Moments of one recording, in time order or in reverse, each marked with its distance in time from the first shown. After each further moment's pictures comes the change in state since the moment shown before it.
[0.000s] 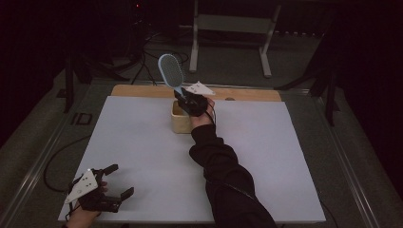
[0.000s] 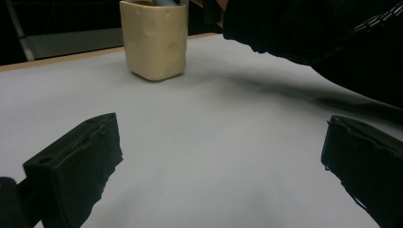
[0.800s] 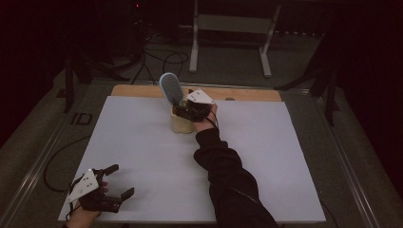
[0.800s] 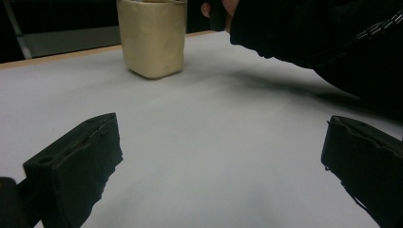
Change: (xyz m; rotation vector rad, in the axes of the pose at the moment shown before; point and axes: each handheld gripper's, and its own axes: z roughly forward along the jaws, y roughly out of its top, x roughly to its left) left arm 0.000 -0.001 0.001 0.008 -0.004 -0.002; right arm 0.004 -0.015 -0.011 -0.015 -0.048 -0.081
